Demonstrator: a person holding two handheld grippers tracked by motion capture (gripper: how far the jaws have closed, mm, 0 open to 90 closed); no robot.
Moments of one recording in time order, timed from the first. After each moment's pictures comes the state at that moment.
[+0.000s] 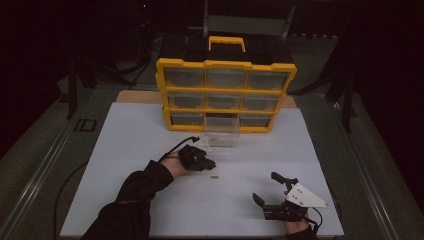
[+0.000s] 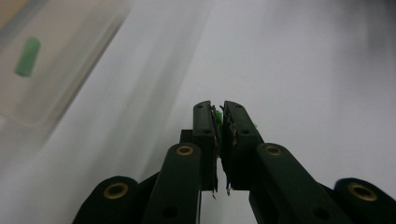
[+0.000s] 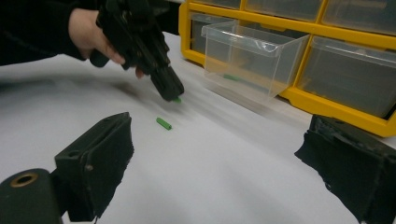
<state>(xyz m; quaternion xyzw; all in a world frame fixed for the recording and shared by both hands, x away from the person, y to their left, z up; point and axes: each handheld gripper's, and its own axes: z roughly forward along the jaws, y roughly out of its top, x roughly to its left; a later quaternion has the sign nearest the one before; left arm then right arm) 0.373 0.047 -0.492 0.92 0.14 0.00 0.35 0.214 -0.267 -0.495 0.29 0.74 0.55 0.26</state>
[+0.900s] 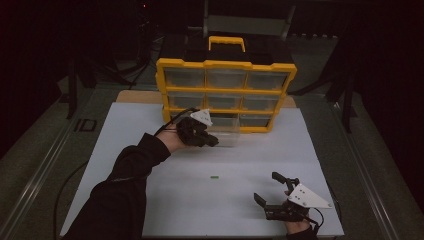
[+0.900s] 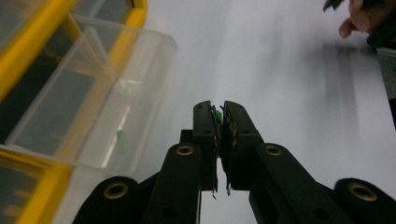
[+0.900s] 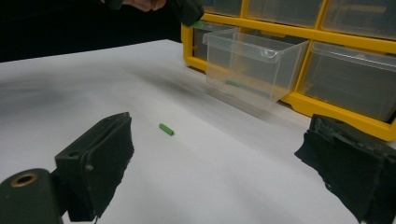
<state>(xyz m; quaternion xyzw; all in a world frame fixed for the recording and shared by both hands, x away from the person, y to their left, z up) 0.399 0.049 -0.399 0.92 0.10 0.02 0.38 0.214 -0.271 -0.495 0.29 0.73 0.57 0.25</state>
